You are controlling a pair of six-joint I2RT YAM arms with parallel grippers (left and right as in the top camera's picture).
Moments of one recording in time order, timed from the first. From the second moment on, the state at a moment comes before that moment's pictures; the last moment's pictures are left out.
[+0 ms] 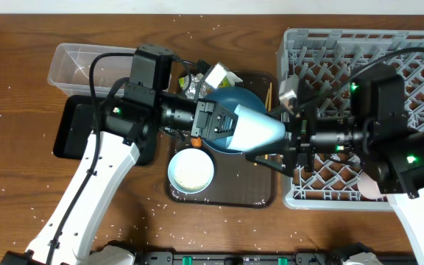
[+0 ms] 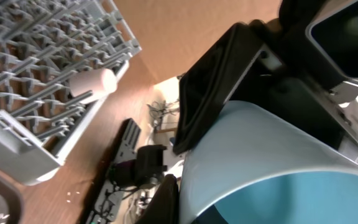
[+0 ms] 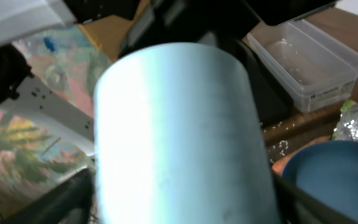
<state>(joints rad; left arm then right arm) -0.34 1.40 1.32 -0.66 1.36 -0.38 0.33 1.18 1.36 -0.90 -1.03 -0.18</state>
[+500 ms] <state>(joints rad) -0.34 1.40 1.32 -0.63 1.37 -0.38 0.33 1.18 1.36 -0.94 -0.96 -0.19</state>
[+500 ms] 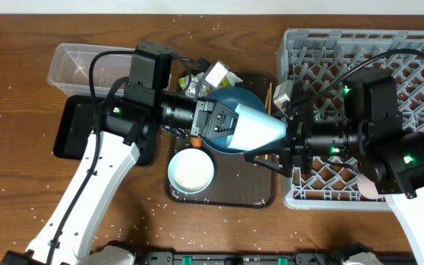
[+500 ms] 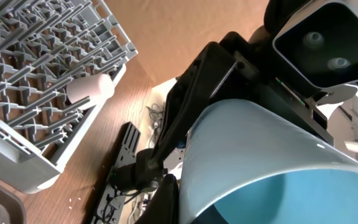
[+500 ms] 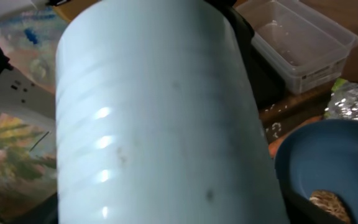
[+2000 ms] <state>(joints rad) -0.30 1.41 1.31 -0.60 1.37 -0.39 0.15 1.05 1.36 -0.97 -0.87 -0.08</state>
